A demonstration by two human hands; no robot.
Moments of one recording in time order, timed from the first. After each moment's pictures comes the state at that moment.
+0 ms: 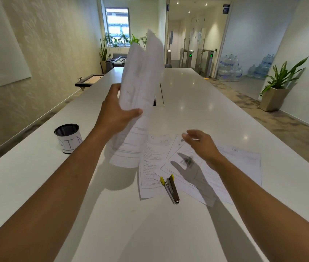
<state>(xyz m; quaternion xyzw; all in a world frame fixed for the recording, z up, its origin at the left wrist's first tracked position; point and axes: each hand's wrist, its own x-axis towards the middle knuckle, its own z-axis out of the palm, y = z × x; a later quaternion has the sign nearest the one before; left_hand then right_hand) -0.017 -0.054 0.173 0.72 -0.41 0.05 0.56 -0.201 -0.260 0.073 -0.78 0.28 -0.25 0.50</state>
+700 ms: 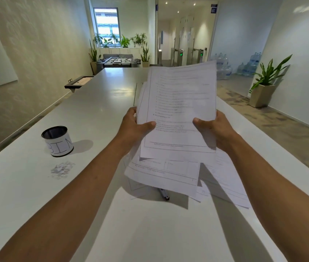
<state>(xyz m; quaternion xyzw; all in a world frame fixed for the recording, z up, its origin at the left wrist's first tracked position) -0.056 -0.106 0.125 0.61 -0.37 -0.21 0.67 -0.246 -0.290 0.131 -0.68 0.17 -0.34 0.63</state>
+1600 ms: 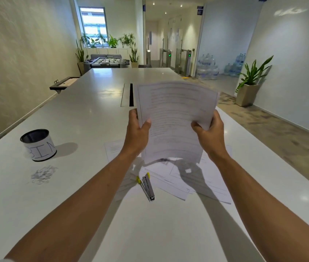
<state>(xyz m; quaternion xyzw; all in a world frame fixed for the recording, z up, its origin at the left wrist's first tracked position) -0.095 -0.160 0.097 0.58 -0.42 -0.08 0.69 -0.274 -0.283 0.108 -0.70 0.23 -0.53 0.41</state>
